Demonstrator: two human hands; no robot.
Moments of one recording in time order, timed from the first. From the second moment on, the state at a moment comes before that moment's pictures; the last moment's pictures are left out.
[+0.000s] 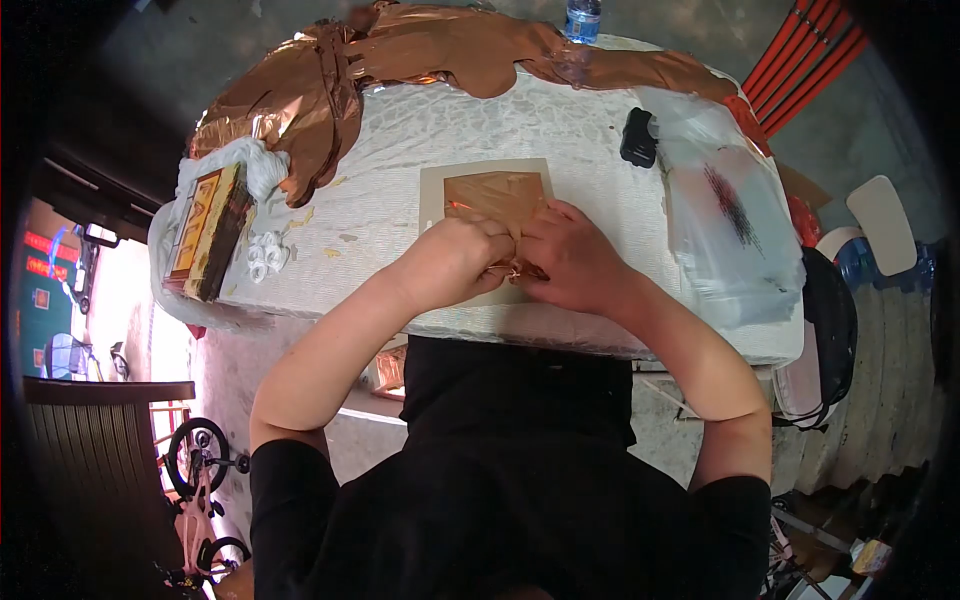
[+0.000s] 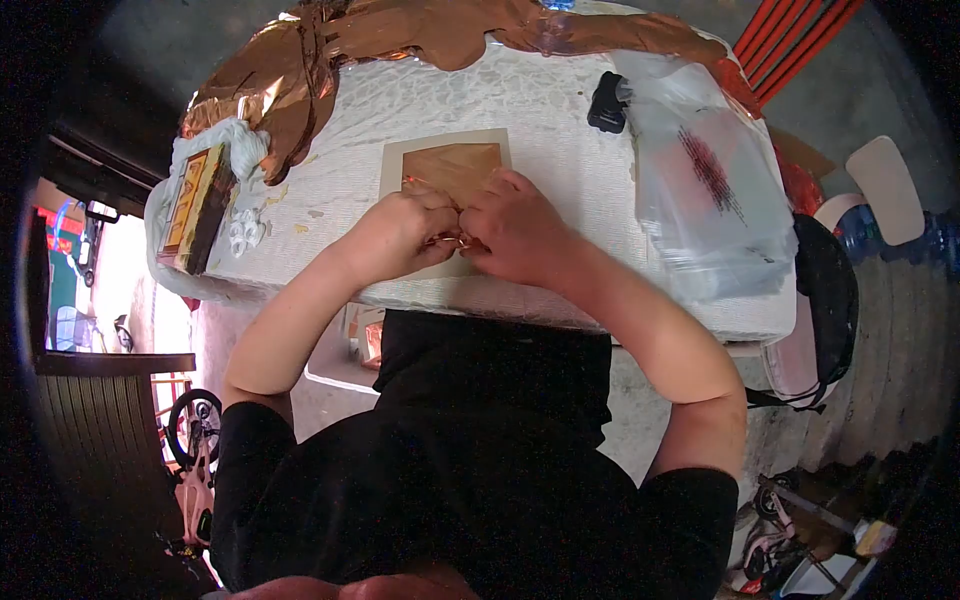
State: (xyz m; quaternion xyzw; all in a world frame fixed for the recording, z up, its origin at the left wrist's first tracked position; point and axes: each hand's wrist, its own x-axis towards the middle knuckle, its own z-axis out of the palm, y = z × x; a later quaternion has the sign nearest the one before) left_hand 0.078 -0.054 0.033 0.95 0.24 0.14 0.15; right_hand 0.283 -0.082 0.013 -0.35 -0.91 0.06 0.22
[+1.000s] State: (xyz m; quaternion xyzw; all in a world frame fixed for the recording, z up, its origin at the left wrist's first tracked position) left_hand 0.078 -0.051 0.028 0.95 0.22 0.17 0.15; right_hand 0.294 -0.100 0.020 -0.25 -0.93 -0.05 0.26
